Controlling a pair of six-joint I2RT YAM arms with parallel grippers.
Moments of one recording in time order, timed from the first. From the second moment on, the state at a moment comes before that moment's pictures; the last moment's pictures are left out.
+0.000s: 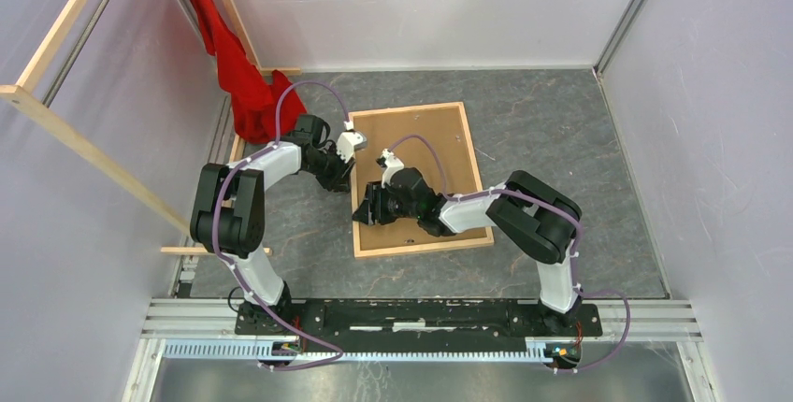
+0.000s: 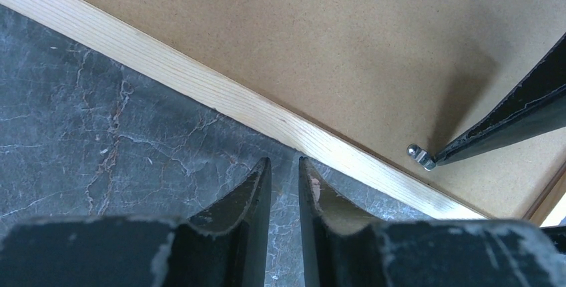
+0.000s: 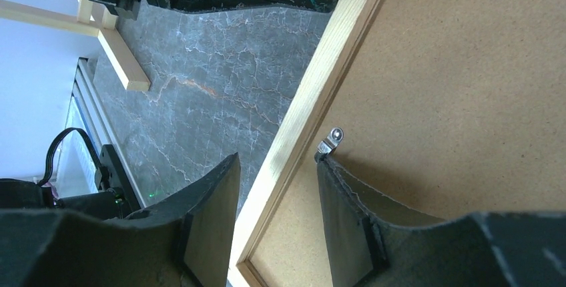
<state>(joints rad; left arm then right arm) -0.19 1.76 1.05 -0.48 0.53 0.61 0.94 1.96 0.95 0.54 -0.18 0.72</state>
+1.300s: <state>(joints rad) -0.18 1.77 1.07 -0.50 0.51 0.62 0.92 1.97 0.94 0.56 -0.17 0.73</state>
